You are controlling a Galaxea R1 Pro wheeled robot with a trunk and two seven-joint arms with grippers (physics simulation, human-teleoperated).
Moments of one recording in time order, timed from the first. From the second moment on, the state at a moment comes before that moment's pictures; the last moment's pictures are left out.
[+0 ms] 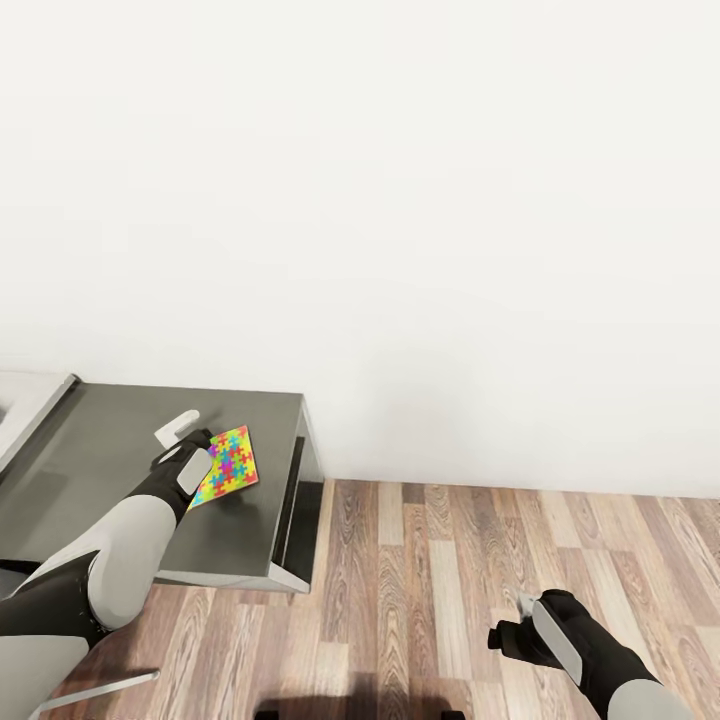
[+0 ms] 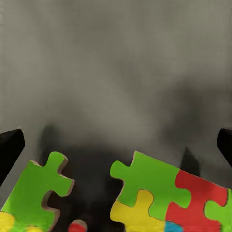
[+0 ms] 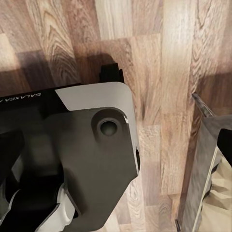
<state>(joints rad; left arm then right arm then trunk) -1.07 0.05 0.41 -0.30 0.17 -0.05 0.41 -0.53 -0.18 0.18 -0.59 -0.46 0.77 -0.10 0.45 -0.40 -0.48</state>
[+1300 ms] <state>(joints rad) -1.07 0.05 0.41 -0.30 0.17 -0.05 0.41 -0.53 -0.18 0.18 -0.59 -0.46 0.77 -0.10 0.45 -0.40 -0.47</state>
